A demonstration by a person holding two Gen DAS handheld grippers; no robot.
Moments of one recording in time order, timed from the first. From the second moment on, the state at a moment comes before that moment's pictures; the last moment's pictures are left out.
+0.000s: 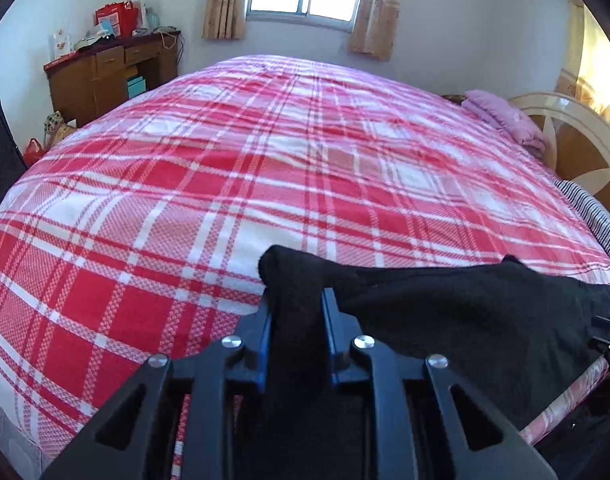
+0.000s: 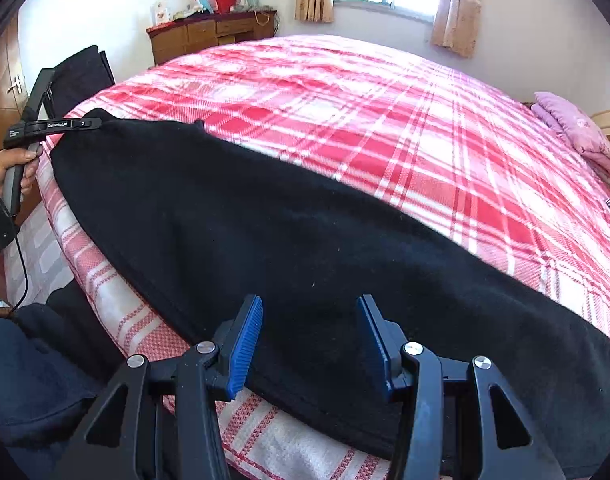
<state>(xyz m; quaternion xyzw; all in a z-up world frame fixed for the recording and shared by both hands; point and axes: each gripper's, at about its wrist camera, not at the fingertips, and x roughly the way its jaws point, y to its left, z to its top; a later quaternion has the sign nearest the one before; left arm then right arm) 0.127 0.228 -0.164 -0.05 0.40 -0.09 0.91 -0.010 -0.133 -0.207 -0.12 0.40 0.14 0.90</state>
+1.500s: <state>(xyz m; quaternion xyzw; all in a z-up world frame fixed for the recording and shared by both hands) 0.081 0.027 -0.163 0.13 0.41 -0.26 0.87 -0.033 -0.428 -0.161 0.13 0.40 -0.14 0.90</state>
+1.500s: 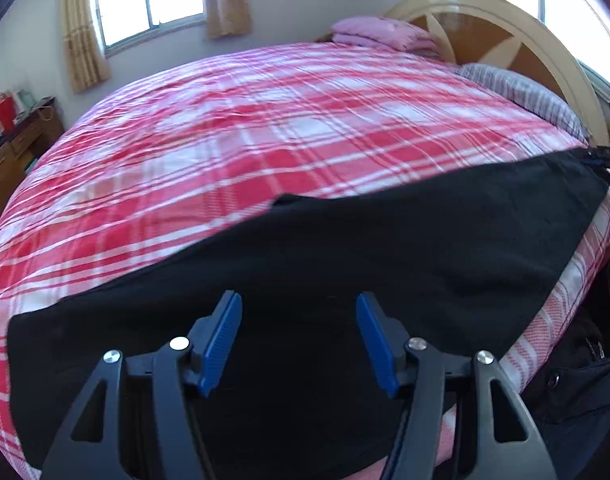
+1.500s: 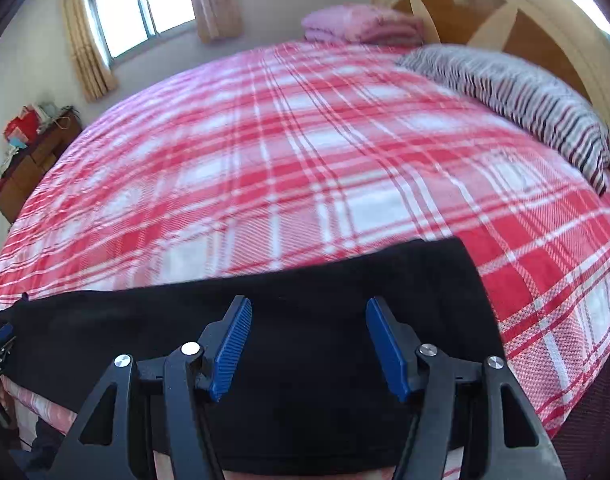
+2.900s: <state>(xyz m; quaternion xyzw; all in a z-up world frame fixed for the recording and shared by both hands) 0.093 0.004 -0.167 0.14 0.39 -0.20 0.89 -0.077 -0.532 -0.172 0.28 0.32 -0.07 0.90</state>
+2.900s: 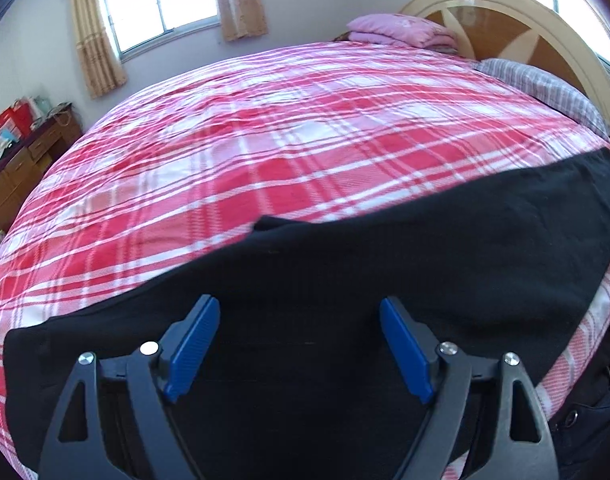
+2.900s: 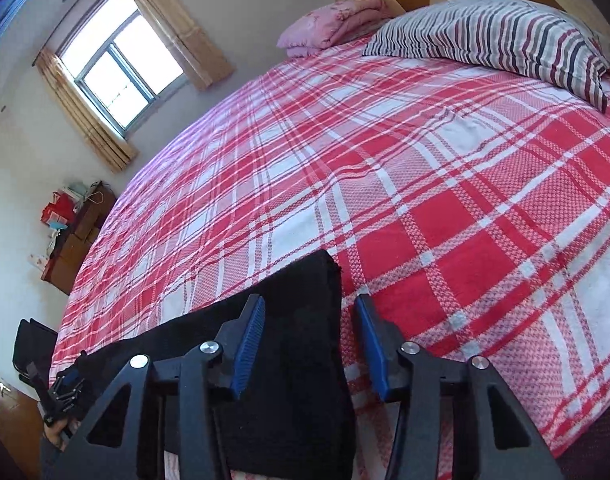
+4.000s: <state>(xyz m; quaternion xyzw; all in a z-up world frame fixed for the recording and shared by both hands) 0.118 0.074 -0.167 0.12 0.42 -0.12 0.89 -0.087 -0.472 -0.108 0.23 0.29 -0.05 0.93</state>
